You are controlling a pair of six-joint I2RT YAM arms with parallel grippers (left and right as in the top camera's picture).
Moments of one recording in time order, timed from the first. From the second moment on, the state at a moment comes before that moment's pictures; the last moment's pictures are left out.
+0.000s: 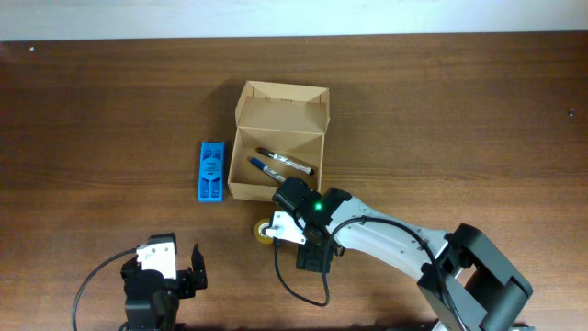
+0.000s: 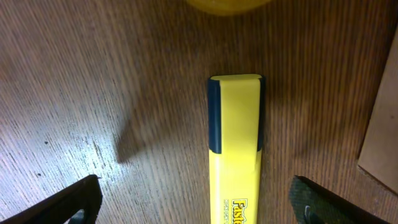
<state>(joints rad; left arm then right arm) 0.01 0.01 0.20 -0.82 -0.11 -0.02 0.83 1.77 1.04 -0.76 -0.01 -0.56</state>
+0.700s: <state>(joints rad) 0.01 0.01 0.20 -0.82 -0.11 -0.02 0.76 1.82 1.04 -0.75 -0.02 -0.57</state>
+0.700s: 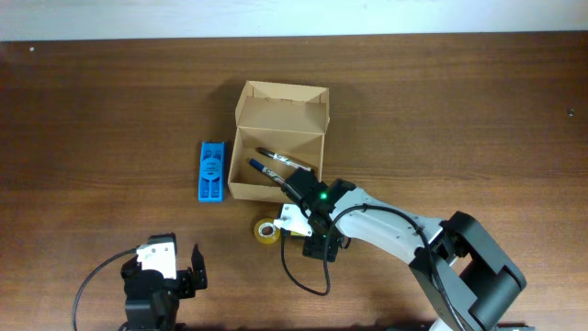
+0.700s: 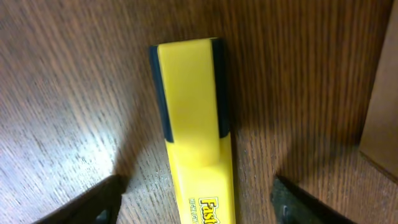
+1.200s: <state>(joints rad) 0.01 0.01 0.20 -0.82 -0.11 -0.02 0.76 1.82 1.04 -0.75 -0.12 -0.55</state>
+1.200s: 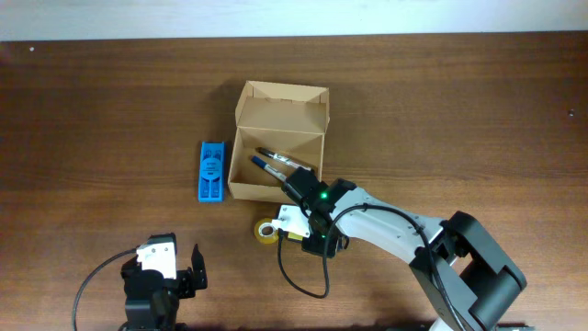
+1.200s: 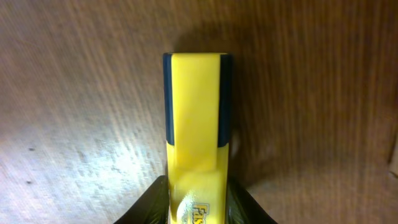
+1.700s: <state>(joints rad) 0.01 0.01 0.20 -0.82 -0.11 -0.02 0.76 1.82 1.05 -0.82 -0.23 -0.33</state>
